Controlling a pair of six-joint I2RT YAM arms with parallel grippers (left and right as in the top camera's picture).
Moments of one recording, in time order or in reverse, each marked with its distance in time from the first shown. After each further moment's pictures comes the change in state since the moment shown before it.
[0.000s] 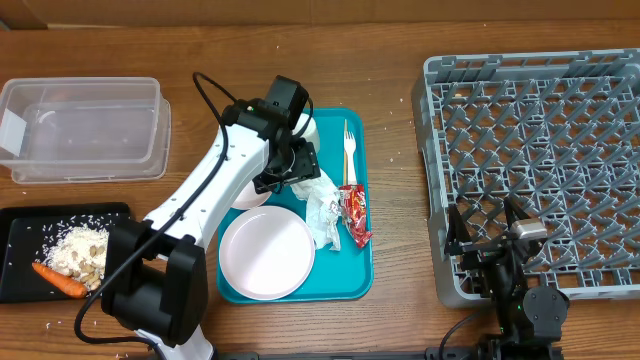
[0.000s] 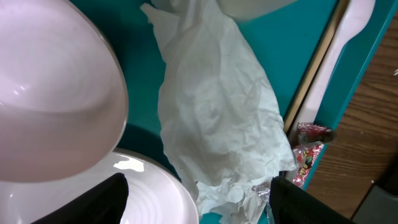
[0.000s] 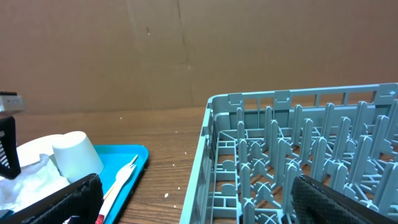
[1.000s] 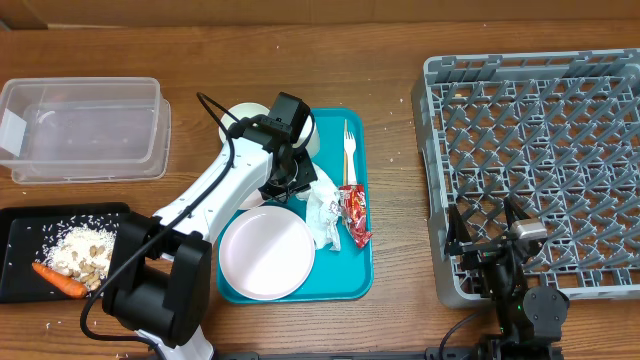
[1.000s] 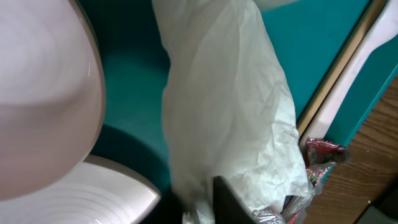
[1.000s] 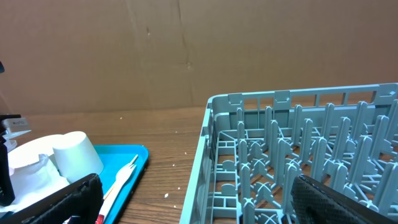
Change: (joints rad) left arm -0.009 0.000 -0.130 0.147 0.027 -0.111; right arm 0.000 0.000 0.000 -0.001 0.000 0.000
